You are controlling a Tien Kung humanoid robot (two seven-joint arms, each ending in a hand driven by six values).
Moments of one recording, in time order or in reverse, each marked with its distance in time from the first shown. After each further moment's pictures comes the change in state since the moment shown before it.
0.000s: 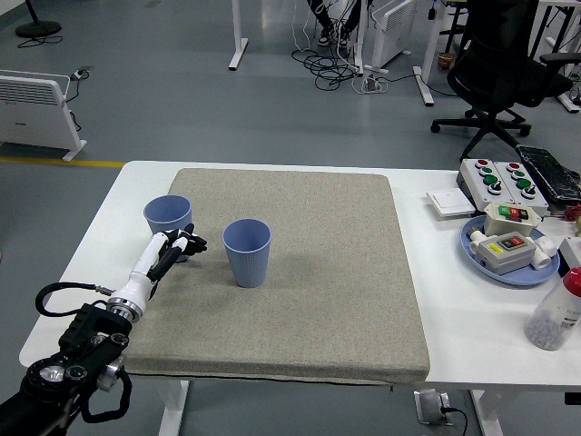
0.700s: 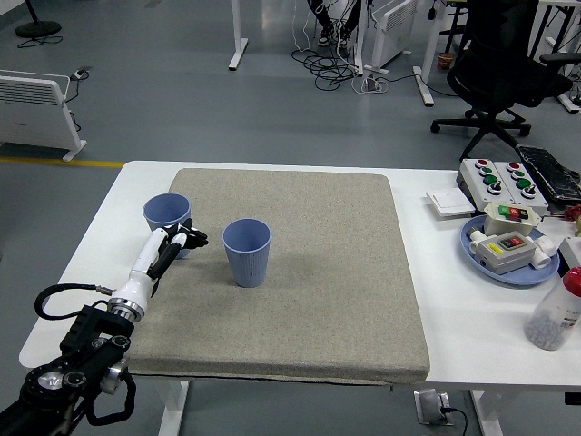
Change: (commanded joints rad) left arm 0.088 -0.005 -0.137 -0.142 0.085 0.046 -0.021; right arm 0.003 -0.002 -0.006 -0.001 0.011 -0.001 0.002
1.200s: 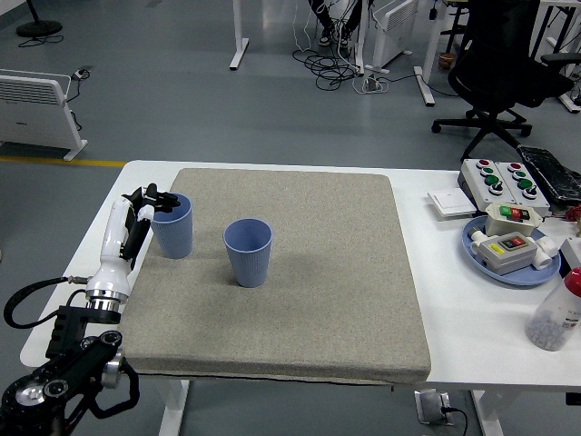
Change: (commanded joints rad) left arm 0.054 0.055 -0.152 -0.314 0.151 0.202 -0.083; right arm 0.000 -0.004 -0.003 -0.001 0.009 0.000 -0.001
